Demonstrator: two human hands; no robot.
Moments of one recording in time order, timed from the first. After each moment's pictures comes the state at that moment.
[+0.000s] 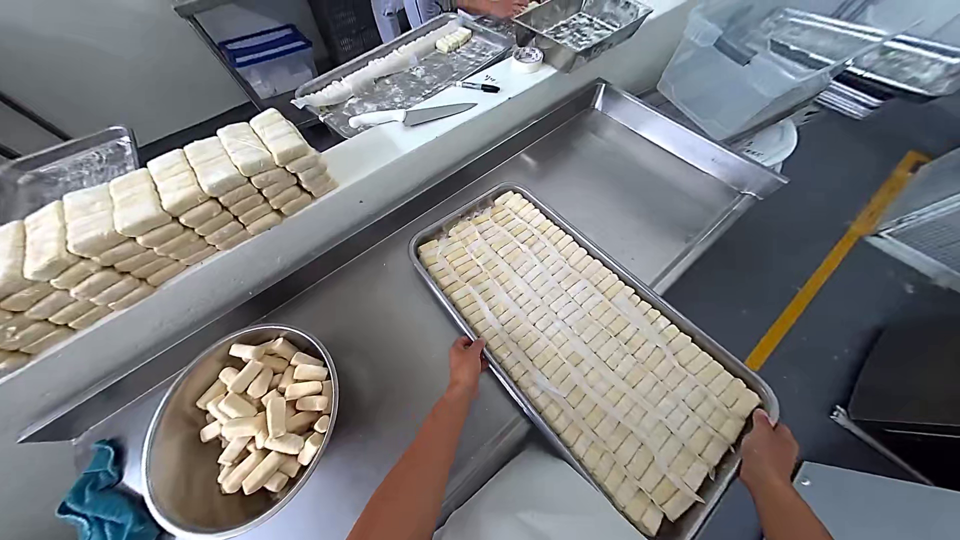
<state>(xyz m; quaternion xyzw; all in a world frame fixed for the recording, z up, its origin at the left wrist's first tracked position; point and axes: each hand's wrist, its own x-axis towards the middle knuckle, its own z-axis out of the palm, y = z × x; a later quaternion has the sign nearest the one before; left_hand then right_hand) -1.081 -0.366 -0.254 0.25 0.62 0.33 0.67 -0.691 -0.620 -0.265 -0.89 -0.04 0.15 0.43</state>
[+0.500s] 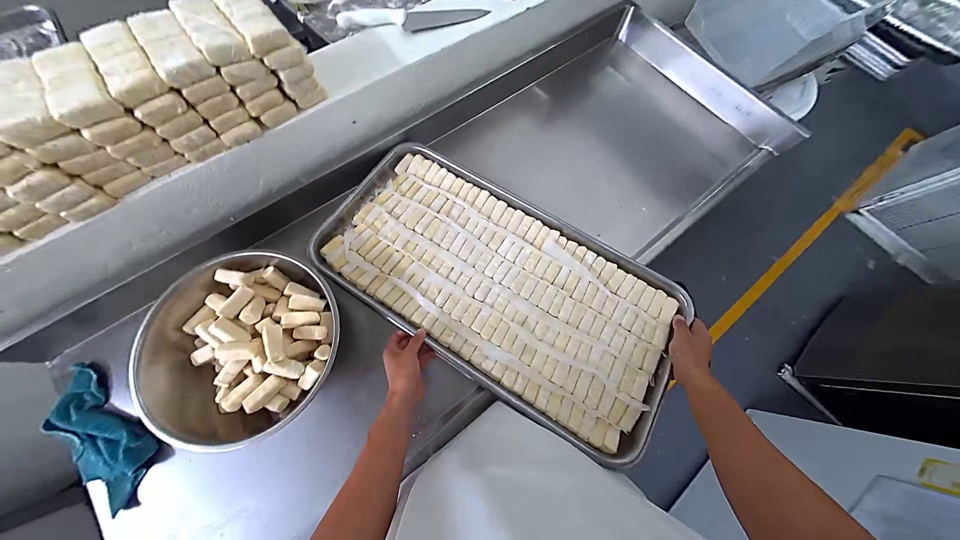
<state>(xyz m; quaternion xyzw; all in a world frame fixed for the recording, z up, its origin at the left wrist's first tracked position) -1.209 -0.449 -0.255 0.18 0.64 0.44 0.60 -0.745 -0.549 -0.265 -0.90 -0.21 0.19 0.34</state>
